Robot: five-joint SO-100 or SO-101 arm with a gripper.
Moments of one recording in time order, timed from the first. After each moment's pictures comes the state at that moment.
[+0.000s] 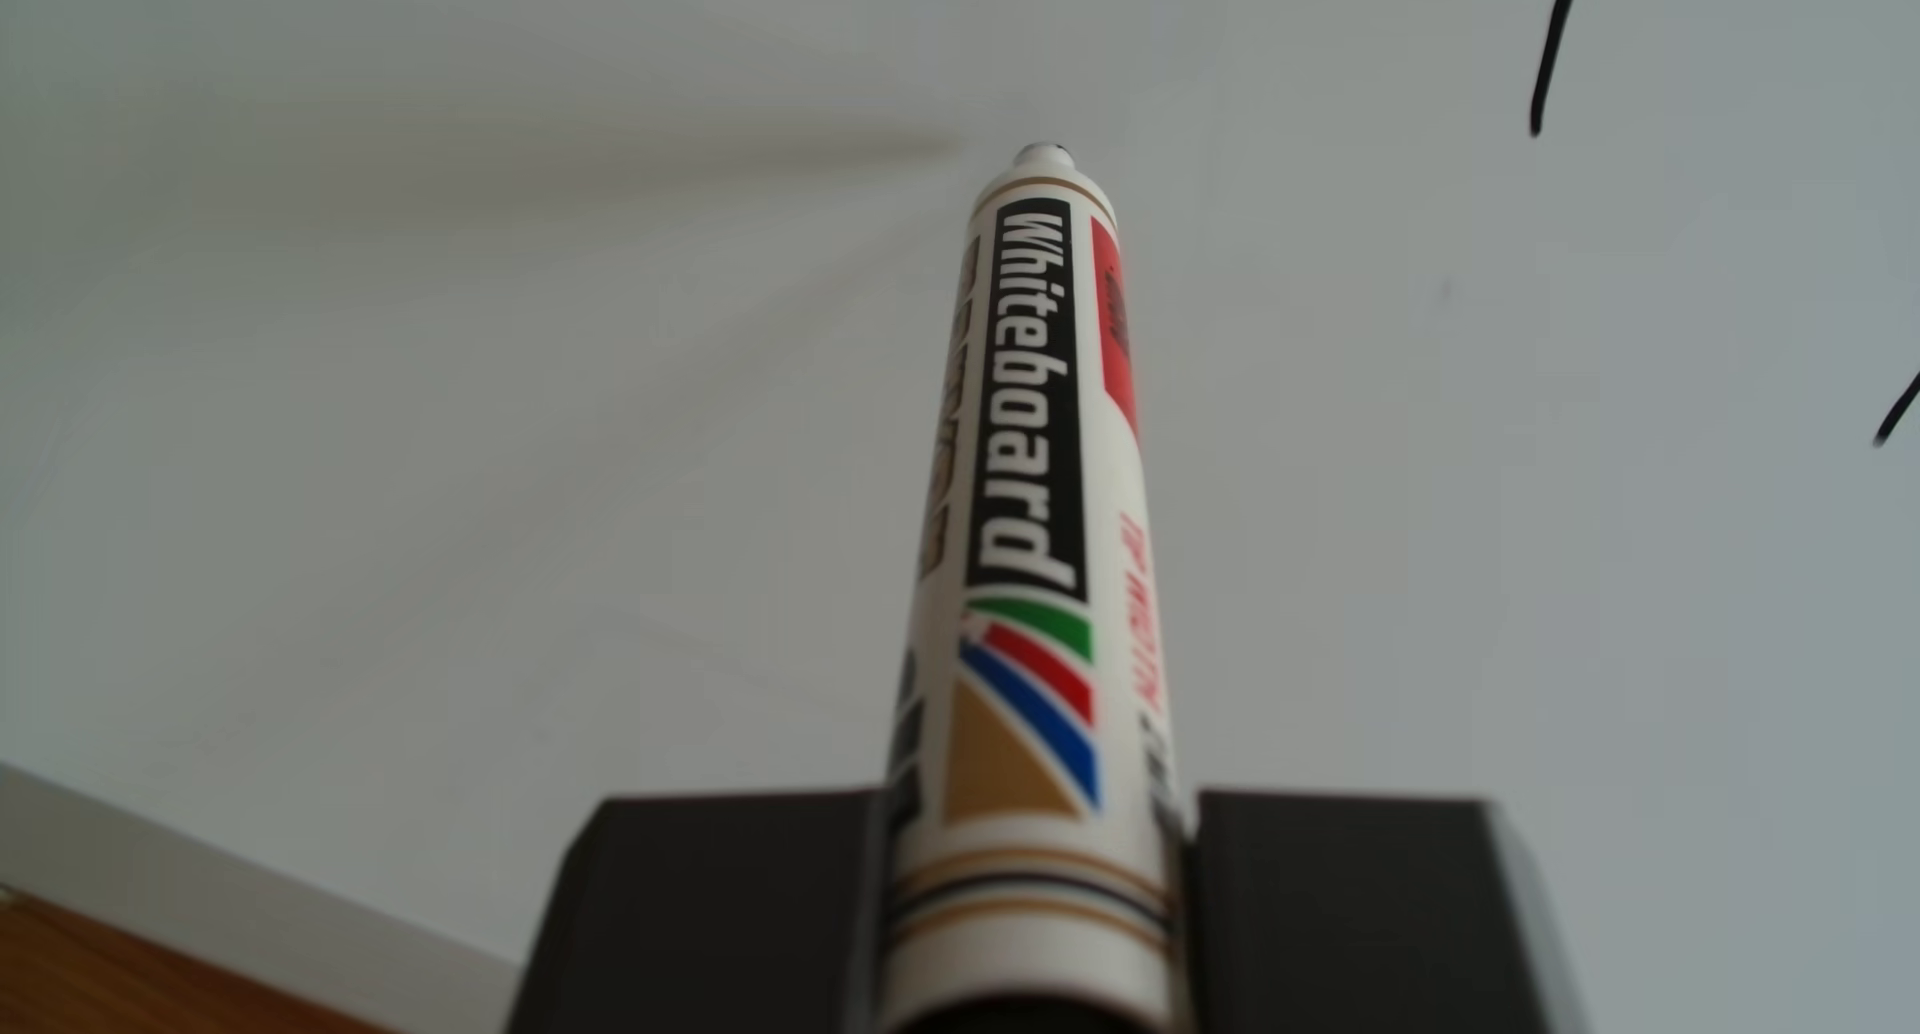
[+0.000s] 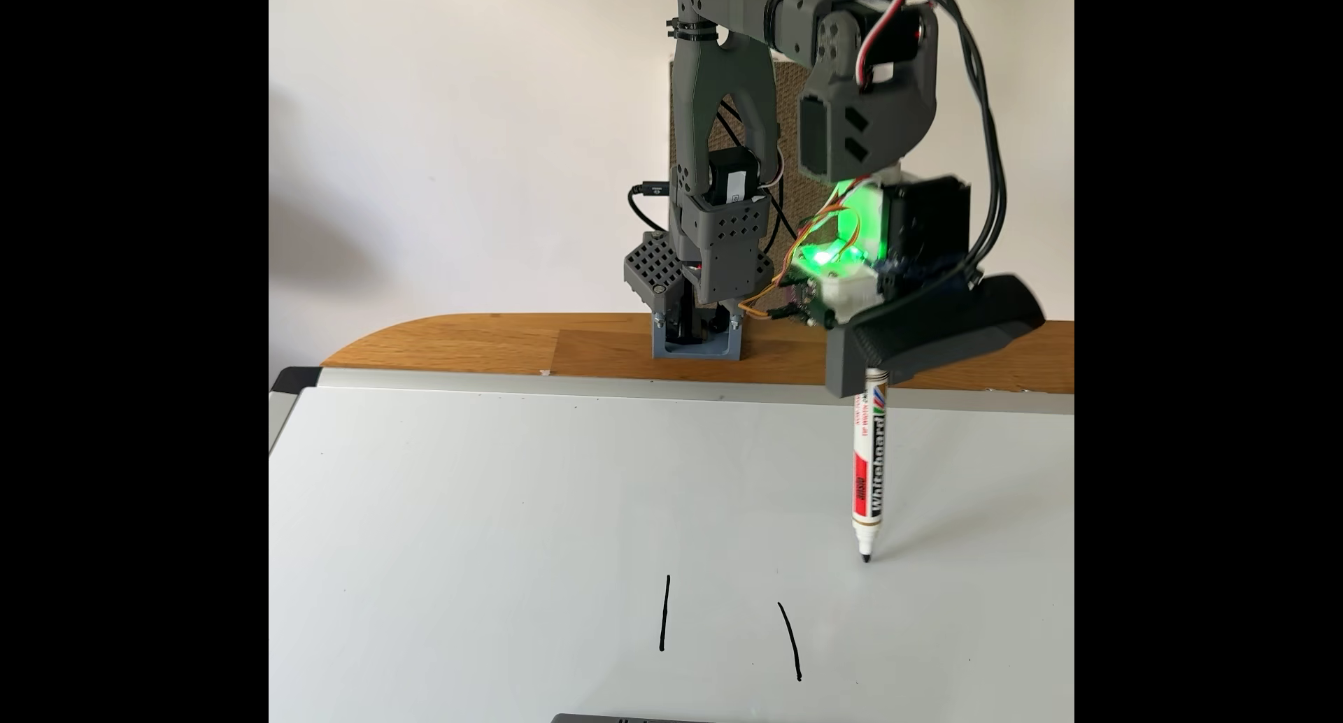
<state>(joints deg) -22.1 100.8 93.4 91.3 -0.3</state>
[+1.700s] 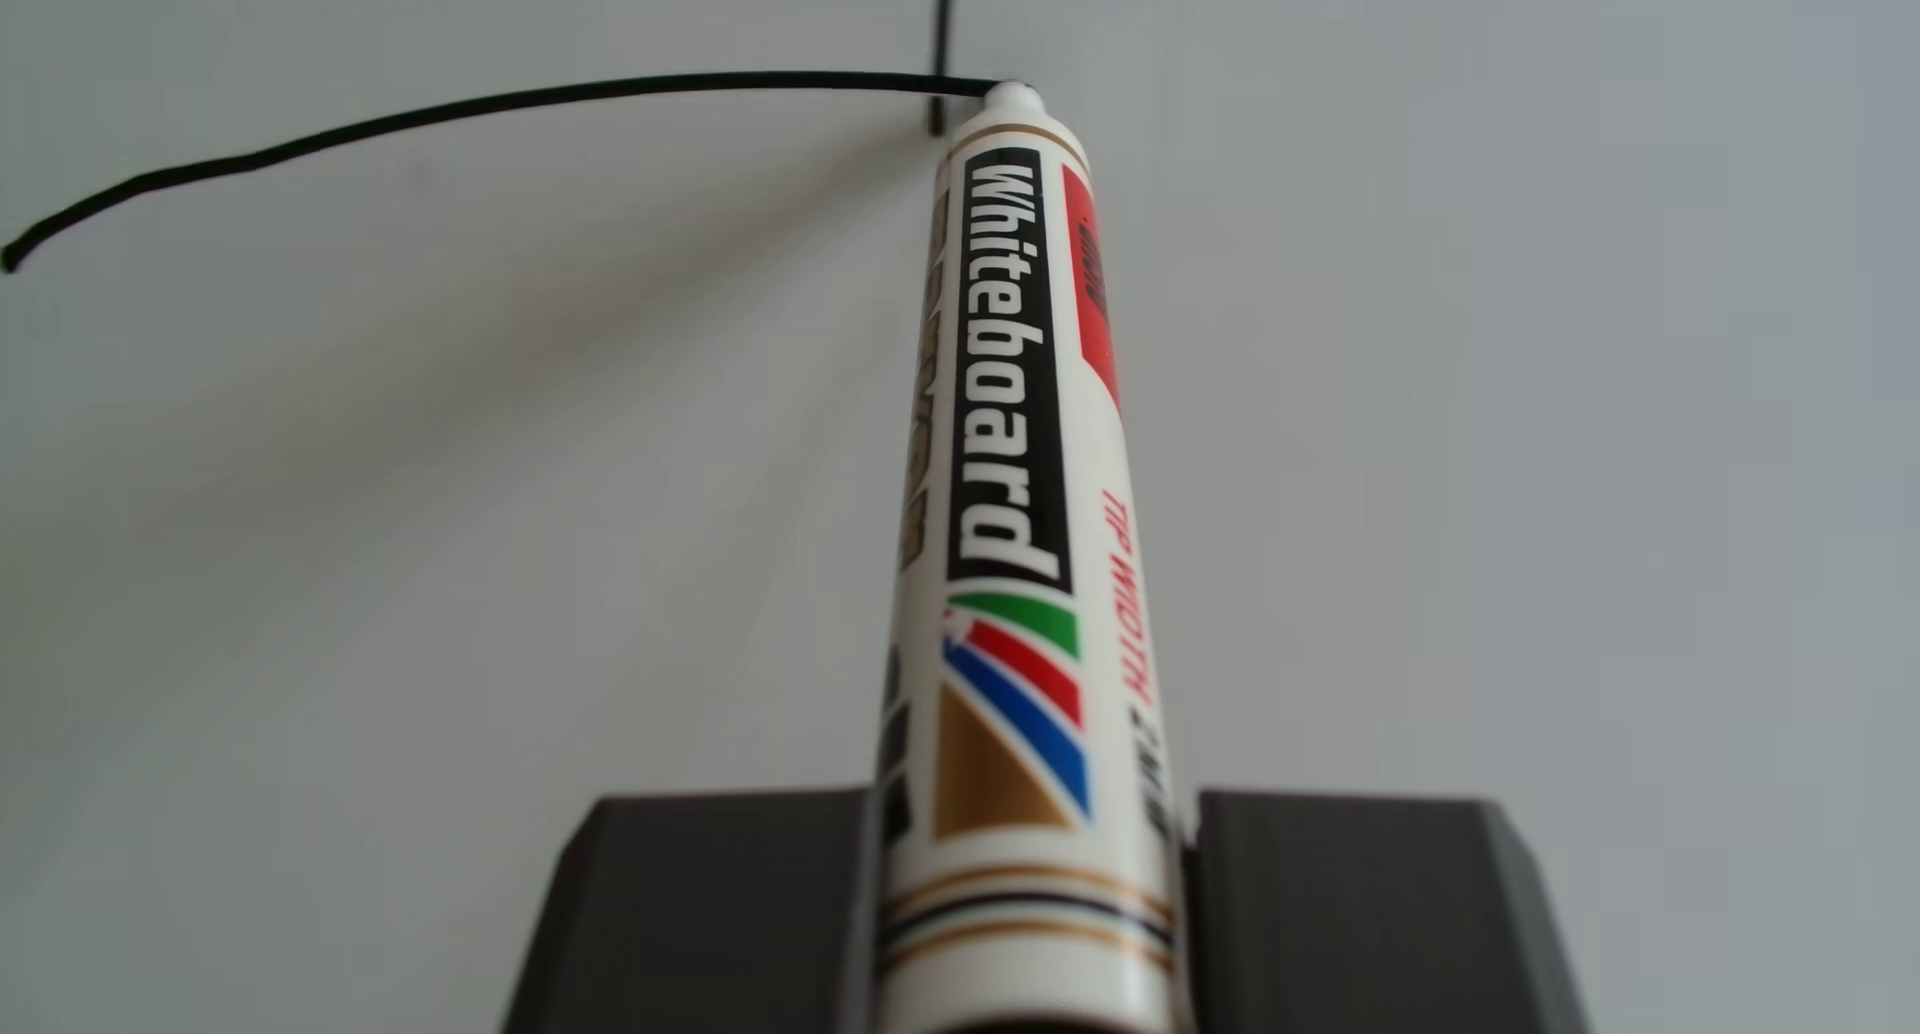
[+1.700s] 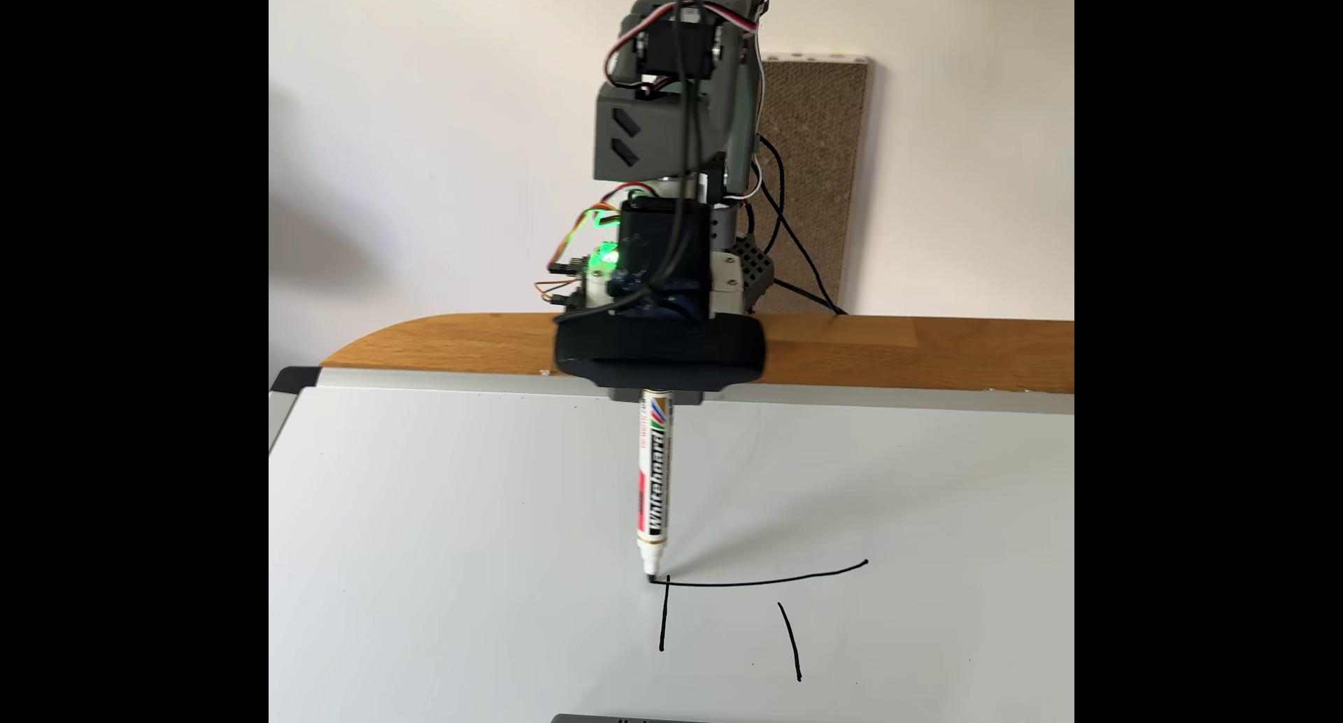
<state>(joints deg) 13.4 100.7 93.9 92.5 -10.3</state>
